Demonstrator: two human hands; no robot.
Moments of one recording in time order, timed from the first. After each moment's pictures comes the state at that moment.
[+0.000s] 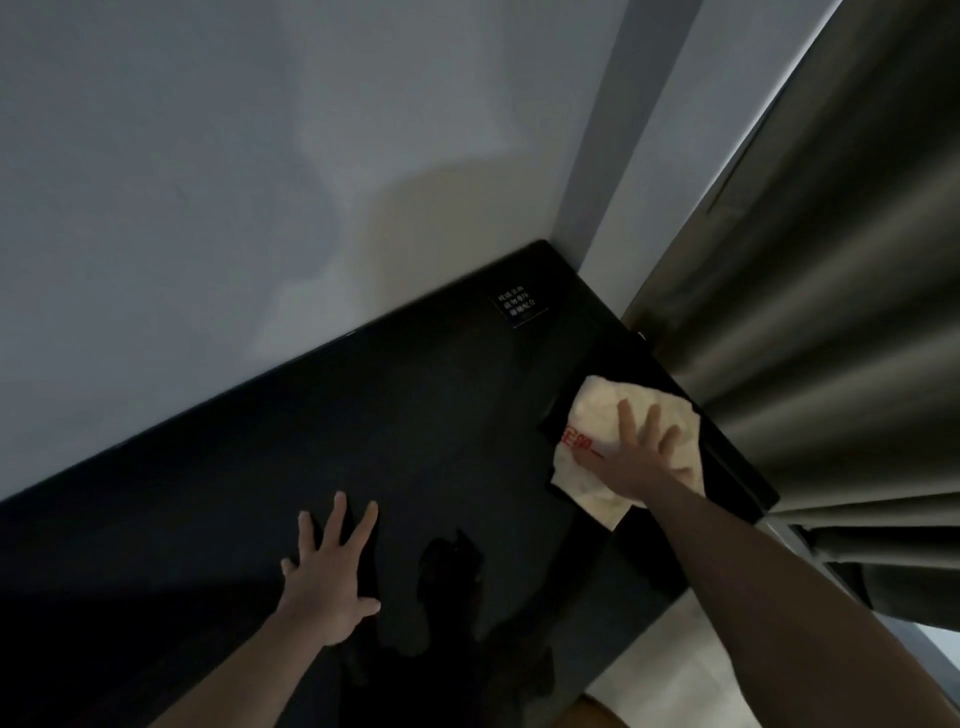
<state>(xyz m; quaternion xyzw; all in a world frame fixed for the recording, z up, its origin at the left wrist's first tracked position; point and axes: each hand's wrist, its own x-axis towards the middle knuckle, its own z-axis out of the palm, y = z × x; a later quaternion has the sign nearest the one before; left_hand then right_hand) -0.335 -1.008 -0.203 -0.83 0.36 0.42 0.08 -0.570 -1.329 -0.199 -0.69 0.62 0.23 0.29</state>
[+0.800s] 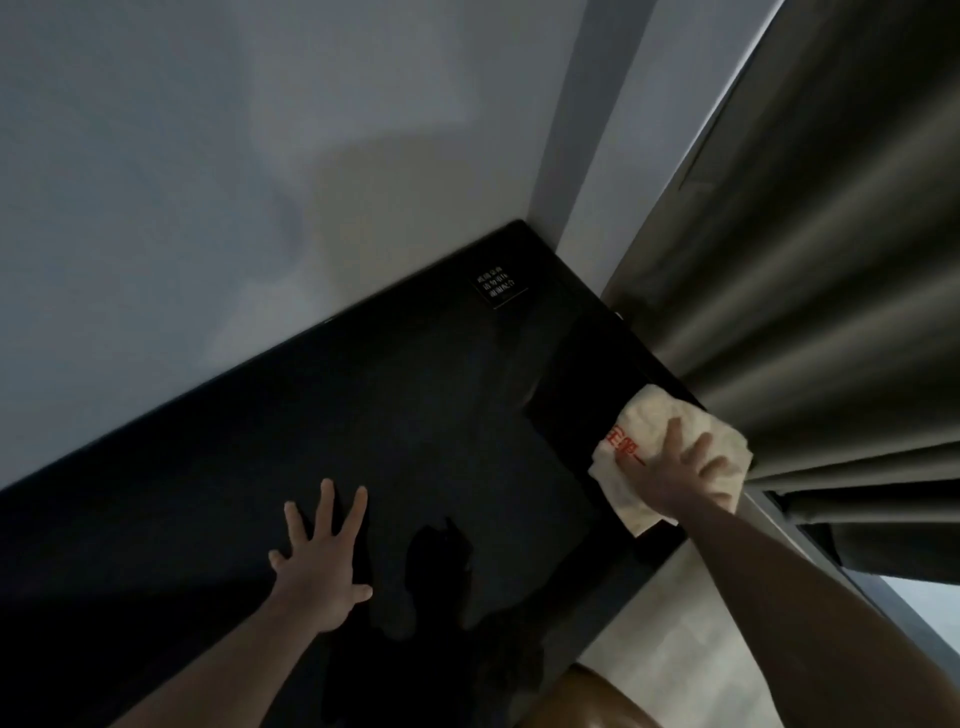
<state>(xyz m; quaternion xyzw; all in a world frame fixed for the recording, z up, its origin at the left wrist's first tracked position) -0.336 -1.009 -0.205 -0.82 0.37 0.43 0.11 -0.644 -1.308 -0.205 -0.61 0.72 0.16 0.29</state>
